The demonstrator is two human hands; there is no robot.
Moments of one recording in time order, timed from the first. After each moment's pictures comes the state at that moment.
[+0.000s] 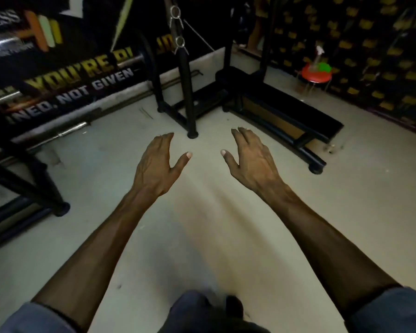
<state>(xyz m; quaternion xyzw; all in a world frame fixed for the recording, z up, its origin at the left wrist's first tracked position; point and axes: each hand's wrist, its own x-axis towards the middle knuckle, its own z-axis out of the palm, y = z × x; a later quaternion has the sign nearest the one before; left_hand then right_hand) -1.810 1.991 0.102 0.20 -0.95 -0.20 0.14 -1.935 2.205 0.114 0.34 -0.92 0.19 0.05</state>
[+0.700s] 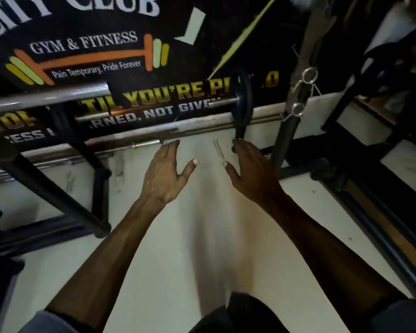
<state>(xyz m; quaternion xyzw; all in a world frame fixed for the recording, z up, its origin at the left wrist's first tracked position) -2.065 1.537 0.101 0.40 -0.88 -0.15 0.22 -2.267 1.671 0.099 0.56 -0.80 0.21 0.02</state>
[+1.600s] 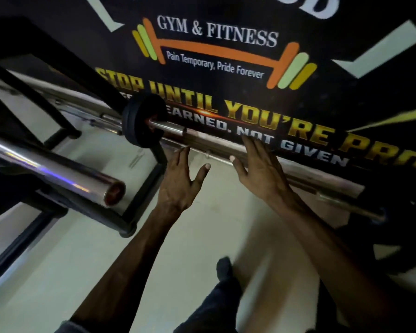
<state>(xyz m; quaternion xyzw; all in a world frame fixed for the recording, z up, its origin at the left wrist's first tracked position) -2.208 1.041 0.056 0.68 -0.65 -0.18 0.29 -2.420 0.996 0.058 0.77 -0.60 0.21 -0.06</state>
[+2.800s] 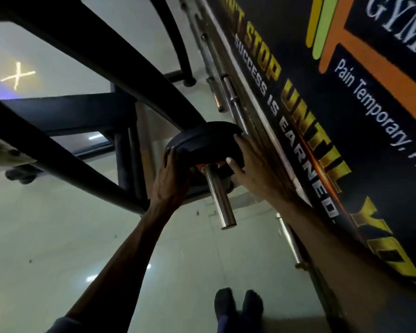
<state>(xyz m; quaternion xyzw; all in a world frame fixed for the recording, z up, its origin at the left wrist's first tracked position) -2.016 0.617 -0.093 0.91 -0.27 -0.08 0.30 -2.123 0.406 -0.090 0.95 -0.19 0.07 -0.22</state>
